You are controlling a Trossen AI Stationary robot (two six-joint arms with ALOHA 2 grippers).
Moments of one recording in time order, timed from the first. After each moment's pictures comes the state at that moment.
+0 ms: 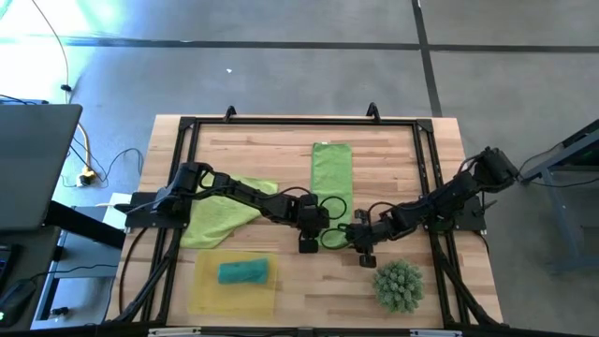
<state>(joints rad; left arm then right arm) -0.03 2.15 1.40 -0.29 -0.10 -0.09 0.39 1.52 0.62 -0.11 0.08 0.36</state>
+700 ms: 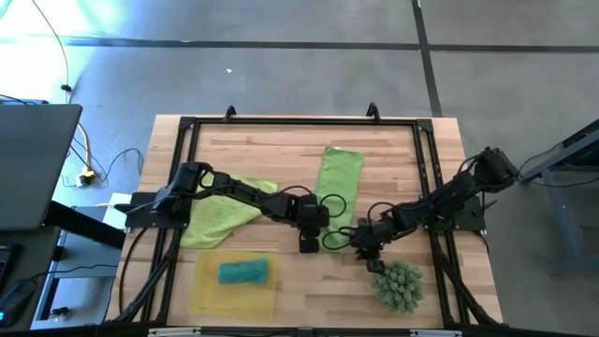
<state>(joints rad) -0.03 2.15 1.41 -0.31 -0.05 -0.15 0.39 1.52 0.60 -0.11 -0.17 0.43</state>
